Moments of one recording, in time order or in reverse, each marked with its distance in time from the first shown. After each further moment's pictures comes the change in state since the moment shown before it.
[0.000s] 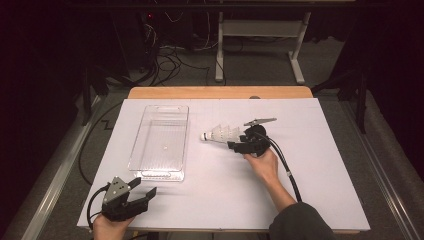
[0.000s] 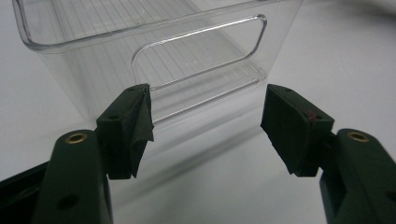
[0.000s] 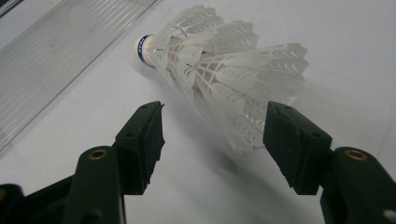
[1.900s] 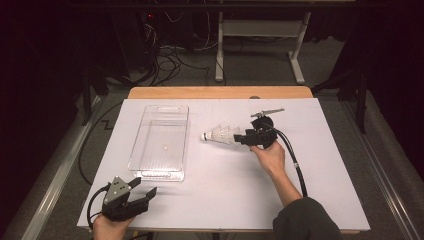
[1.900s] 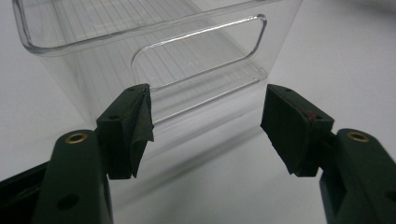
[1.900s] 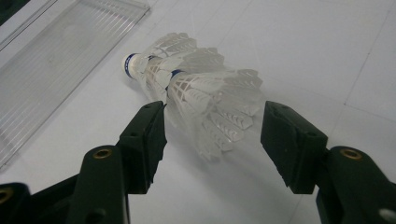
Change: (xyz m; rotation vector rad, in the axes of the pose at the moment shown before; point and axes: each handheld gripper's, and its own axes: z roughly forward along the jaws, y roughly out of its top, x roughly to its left) left arm -0.002 0.000 0.000 0.001 0.002 0.010; right arm -0.017 0.018 -0.020 0.018 -0.008 0.033
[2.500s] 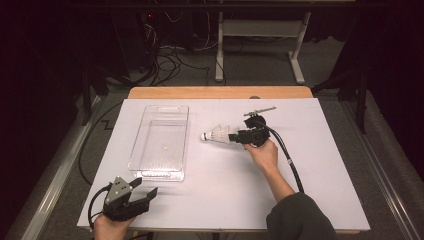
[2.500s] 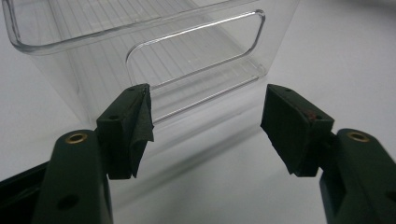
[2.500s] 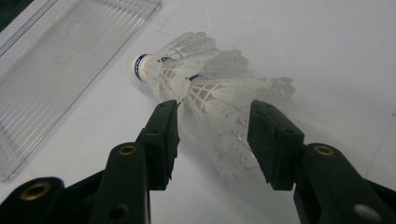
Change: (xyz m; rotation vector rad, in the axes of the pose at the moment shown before) left arm 0.000 0.000 0.001 0.006 -0.002 0.001; right arm 0.006 0.008 0.020 0.040 0.045 0.017
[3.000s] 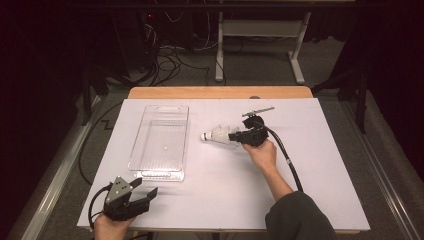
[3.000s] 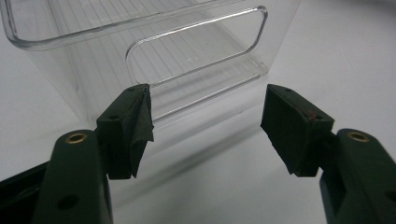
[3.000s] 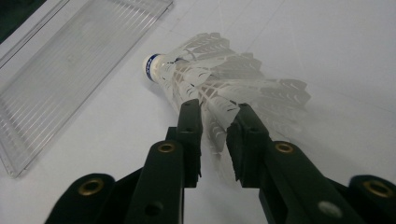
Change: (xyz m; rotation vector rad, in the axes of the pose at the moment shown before) left arm 0.000 -0.001 0.001 0.007 0.000 -0.001; right arm 0.001 0.000 0.004 0.000 0.040 -0.012
